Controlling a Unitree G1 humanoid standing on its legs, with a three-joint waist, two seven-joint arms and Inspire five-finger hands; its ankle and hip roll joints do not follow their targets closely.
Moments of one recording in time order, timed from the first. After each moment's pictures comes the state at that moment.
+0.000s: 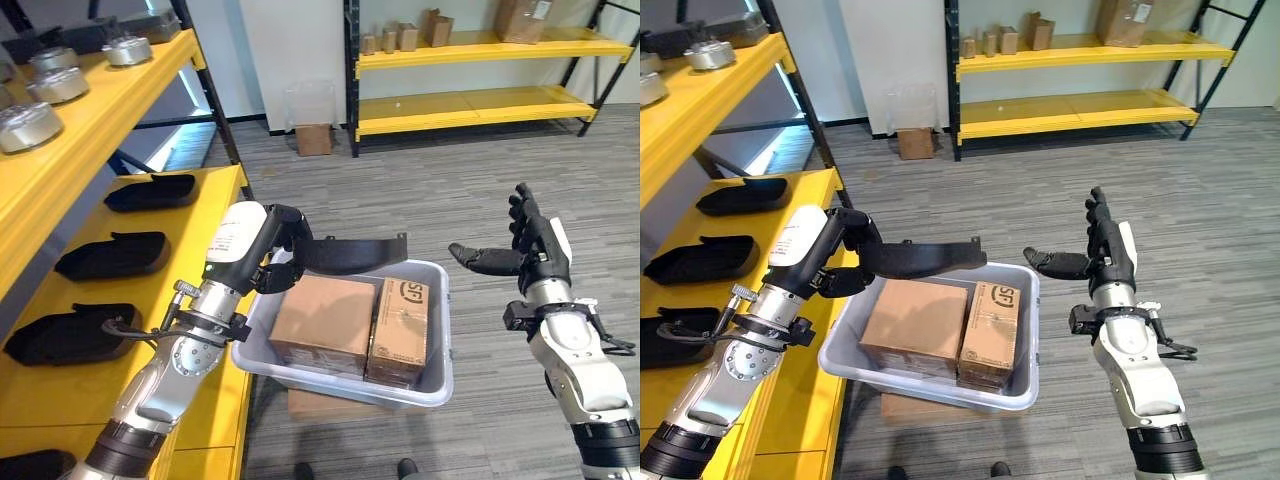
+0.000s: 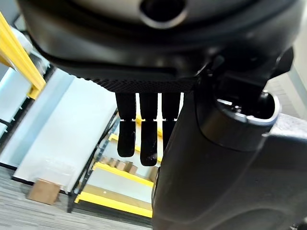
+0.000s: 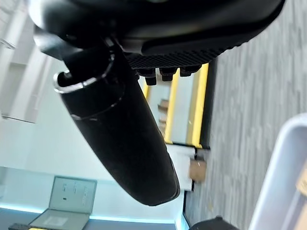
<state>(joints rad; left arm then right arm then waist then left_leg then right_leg) -0.13 0.65 -0.15 -0.20 0.40 -0.20 0.15 -0.13 -0.54 -0.02 -0.12 0.35 0.21 -0.27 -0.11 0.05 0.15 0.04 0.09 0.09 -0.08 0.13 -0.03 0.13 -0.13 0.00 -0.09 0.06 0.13</state>
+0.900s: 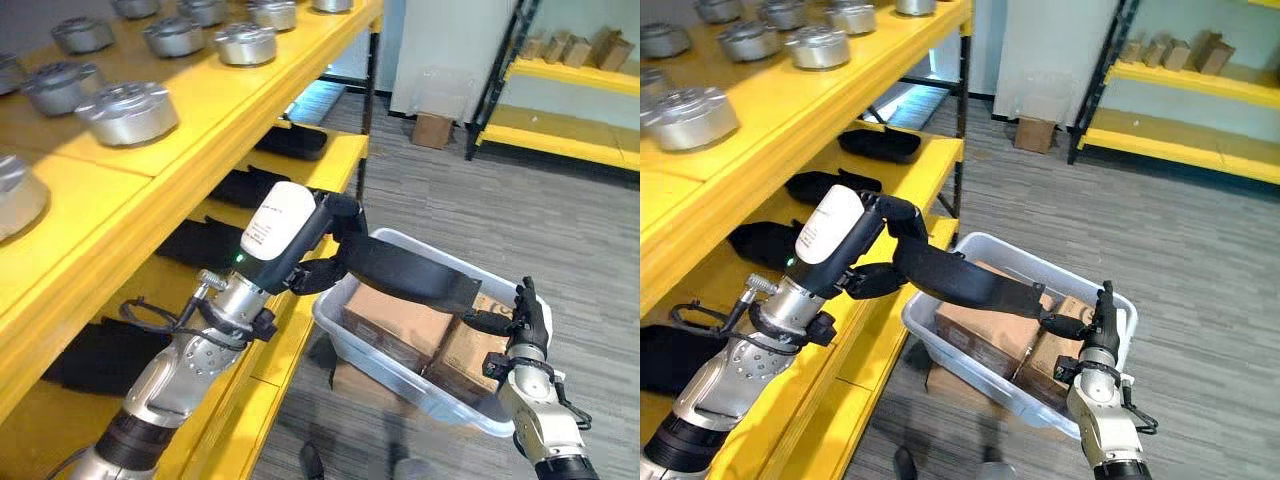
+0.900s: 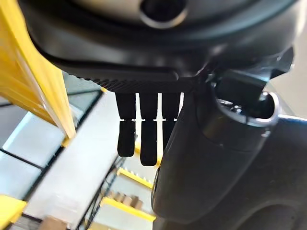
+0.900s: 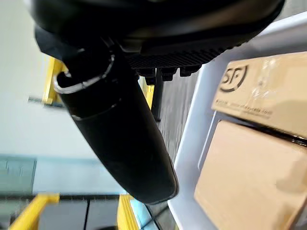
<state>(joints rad) -0.24 0.64 -0.27 -0.33 0.39 -0.30 0.12 0.02 -0.36 -0.03 0.11 0.31 0.12 -0.47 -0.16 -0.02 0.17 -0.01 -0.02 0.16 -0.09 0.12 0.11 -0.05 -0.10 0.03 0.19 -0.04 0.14</state>
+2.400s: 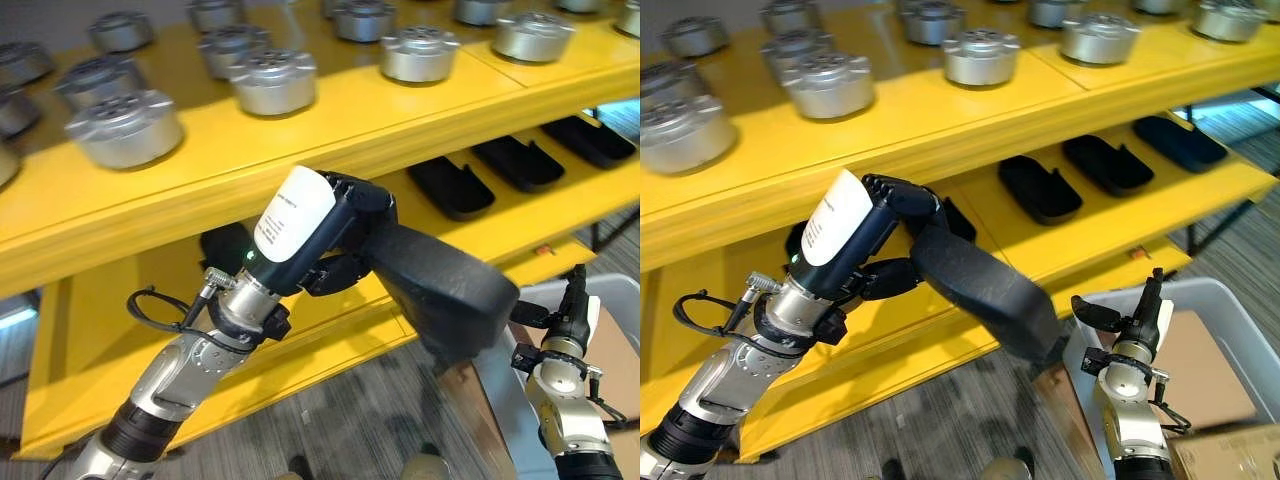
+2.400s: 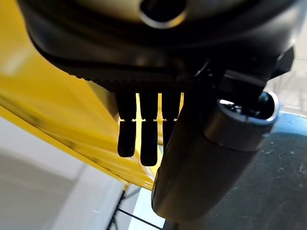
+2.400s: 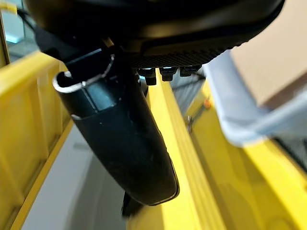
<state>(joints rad) -0.24 0.68 -0.24 -0.37 0.32 -0.41 0.15 -0.03 -0.38 -0.12 0.13 0.26 0.11 -0.53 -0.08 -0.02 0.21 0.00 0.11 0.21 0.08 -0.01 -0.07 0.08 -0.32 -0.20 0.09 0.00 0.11</state>
